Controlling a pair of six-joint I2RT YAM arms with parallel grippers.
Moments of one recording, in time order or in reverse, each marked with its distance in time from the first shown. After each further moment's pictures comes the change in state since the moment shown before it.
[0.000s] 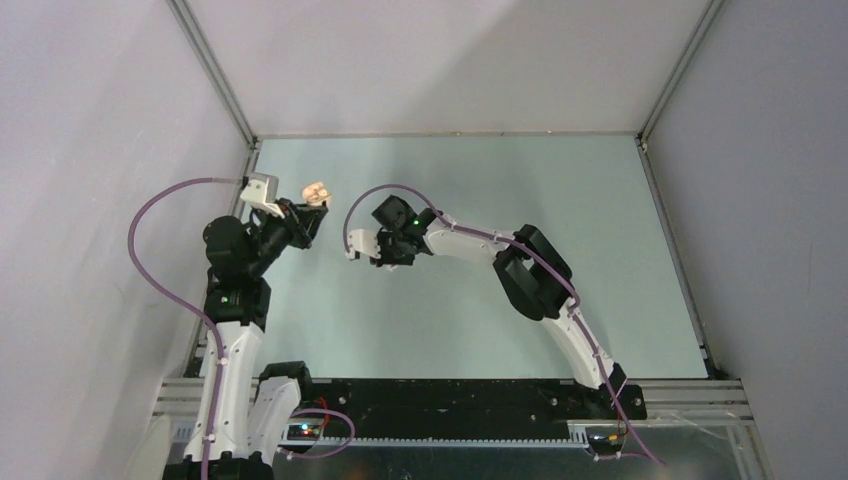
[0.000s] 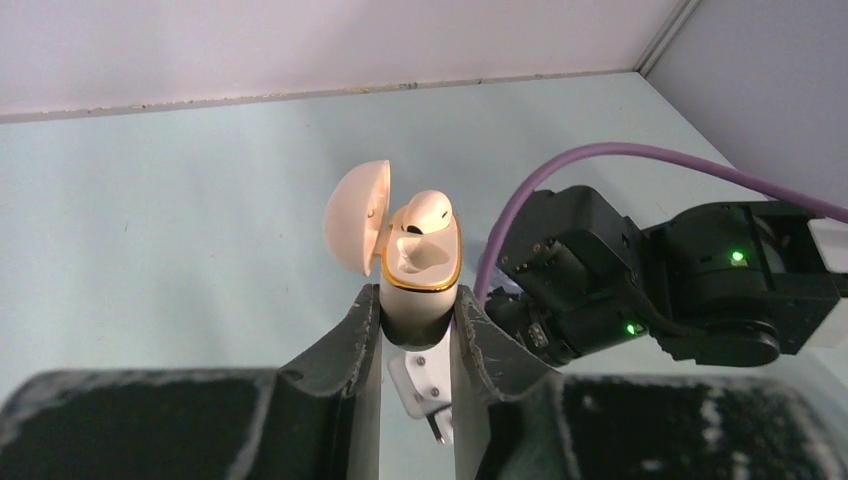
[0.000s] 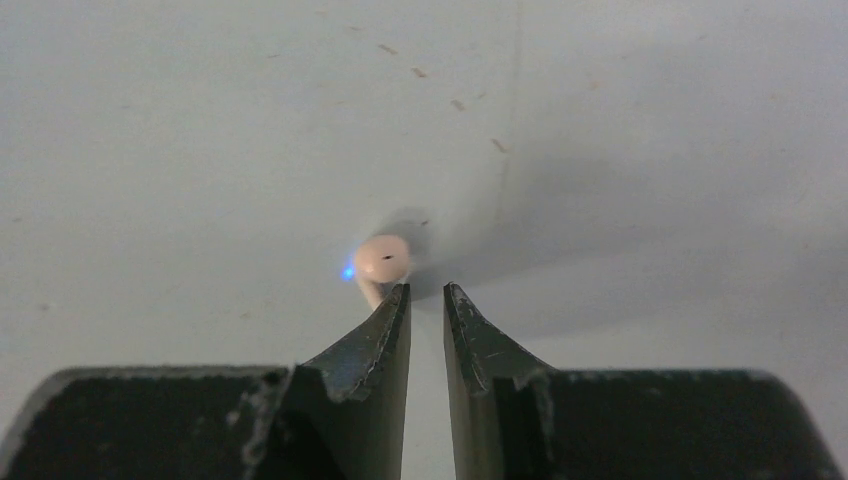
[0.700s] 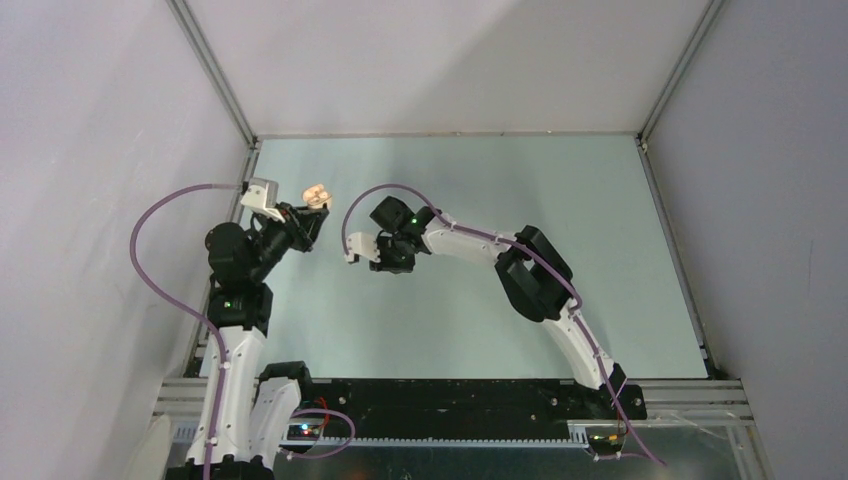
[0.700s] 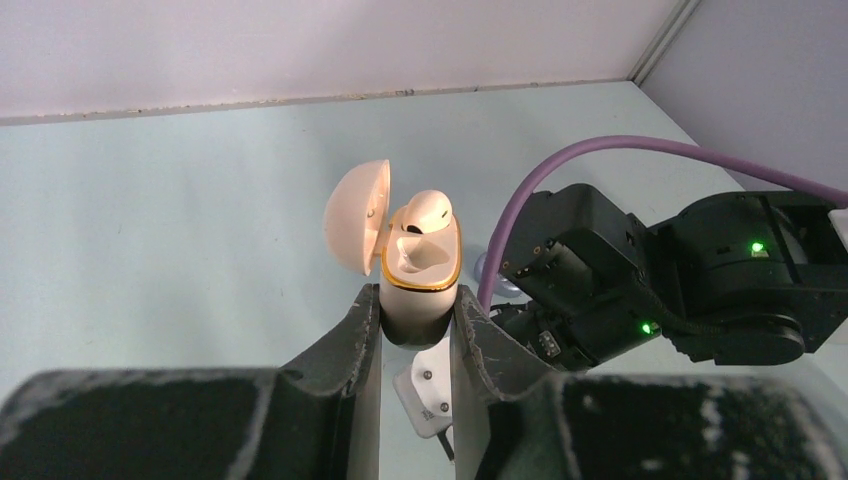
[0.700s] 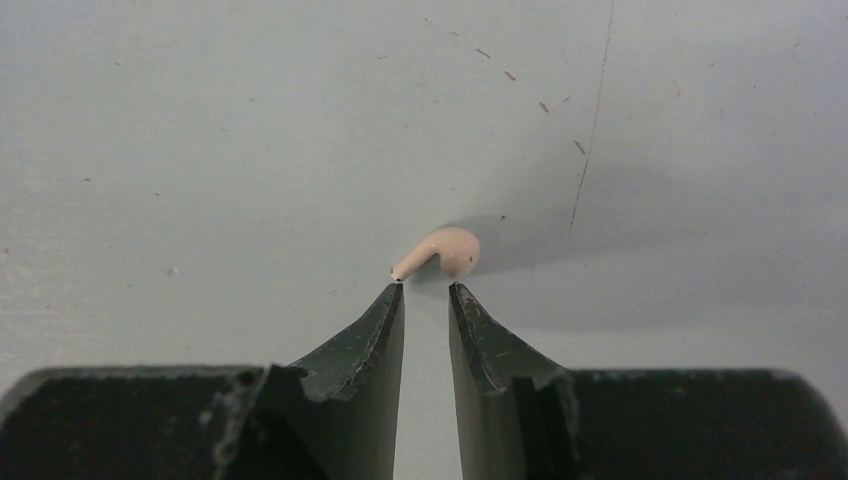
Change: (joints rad) left arm 0.000 -0.027 -0.050 0.058 0.001 -0.024; right arm 0.014 -0.023 0.005 -0.103 -0.057 0.032
